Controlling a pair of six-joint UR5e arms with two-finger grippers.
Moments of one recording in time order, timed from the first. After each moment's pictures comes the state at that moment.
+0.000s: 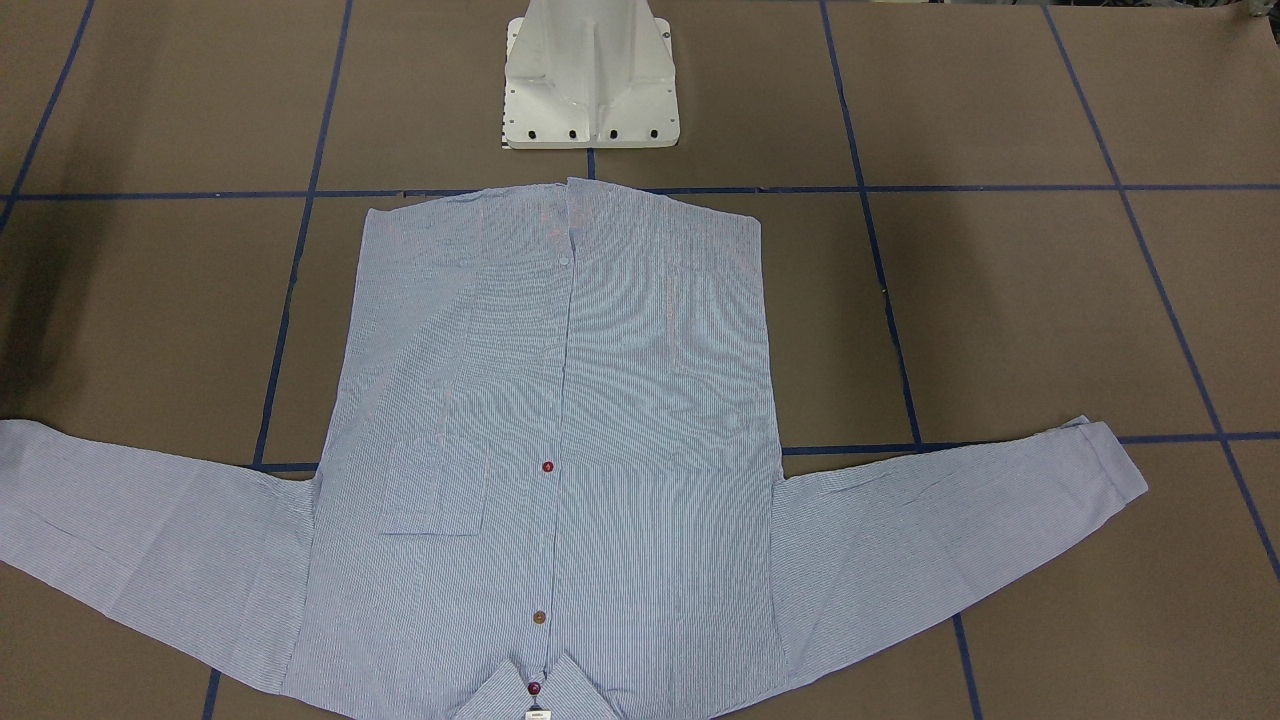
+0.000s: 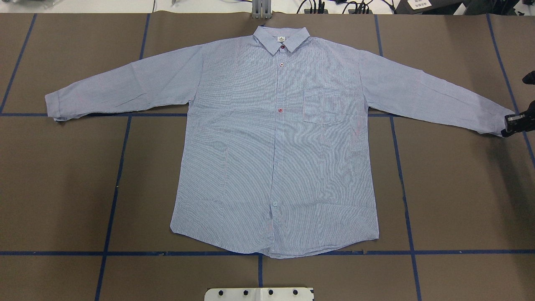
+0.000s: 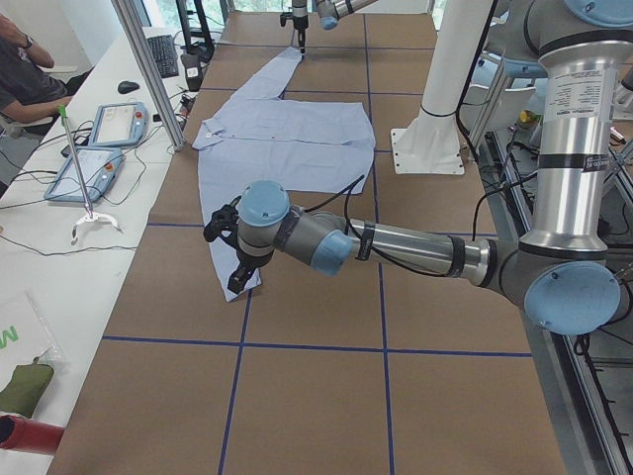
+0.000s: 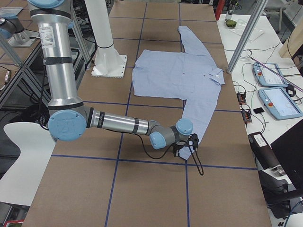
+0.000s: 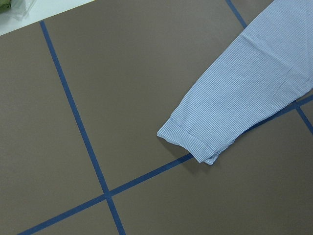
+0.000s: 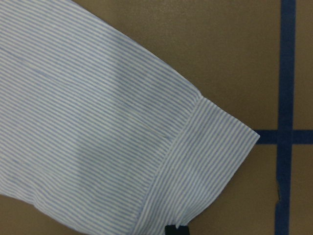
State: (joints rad) left arm -1.52 -1.58 -1.72 -1.89 -2.43 0.05; right arm 1.23 -1.46 1.24 -1.04 2.33 0.46
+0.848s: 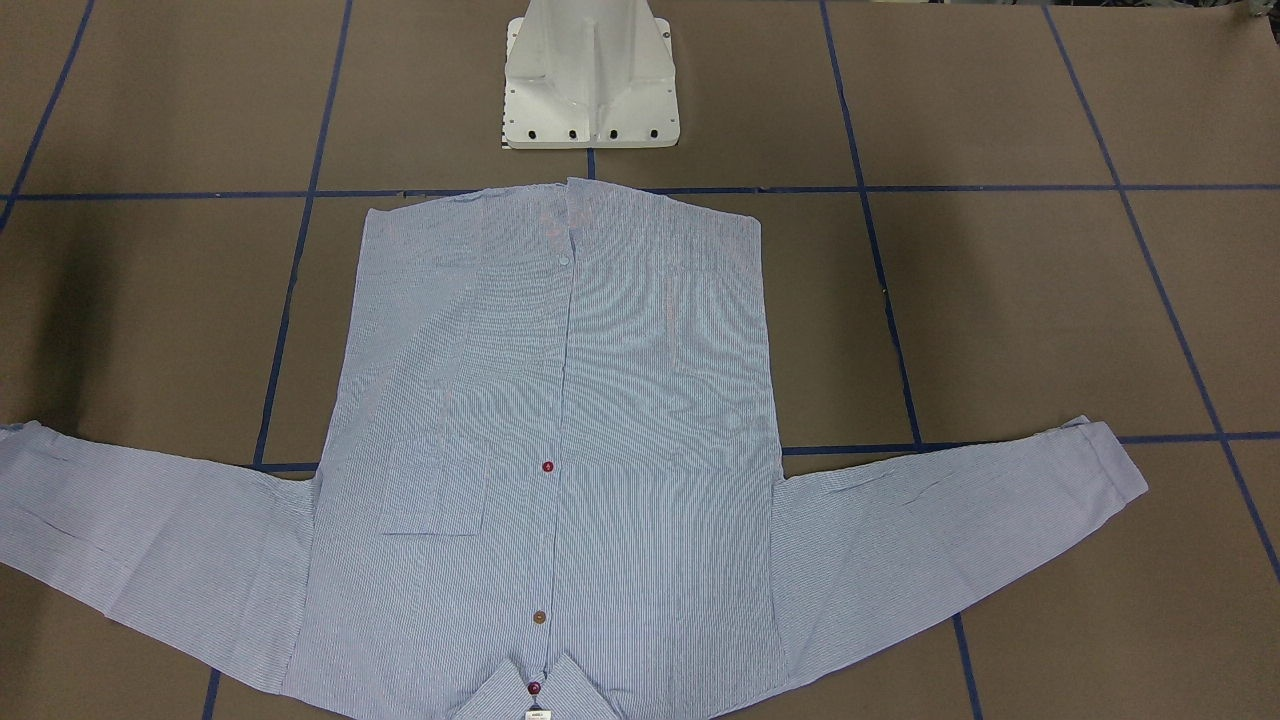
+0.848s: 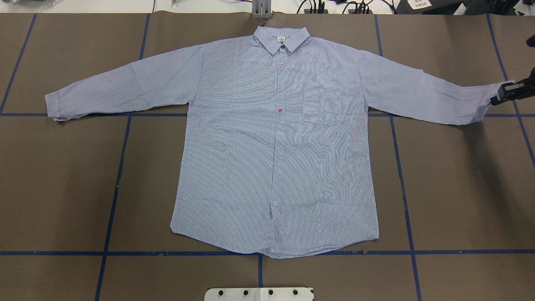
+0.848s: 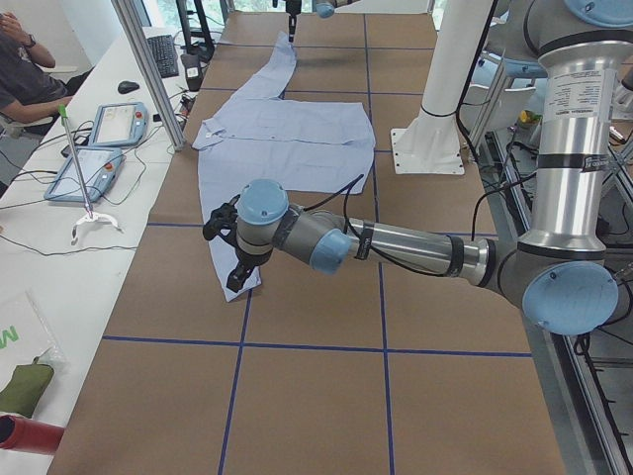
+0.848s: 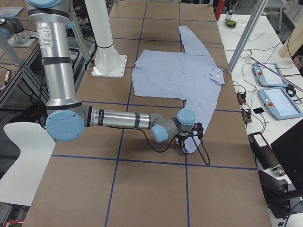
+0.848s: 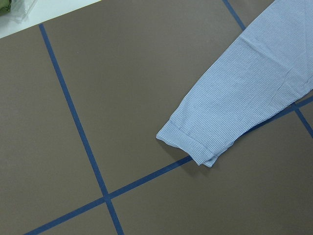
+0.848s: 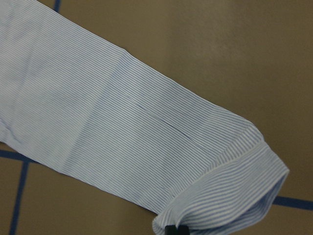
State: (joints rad) left arm -1.52 -1.58 -1.72 -1.89 -2.43 0.05; right arm 1.28 -1.45 1.53 -1.04 2.37 0.50
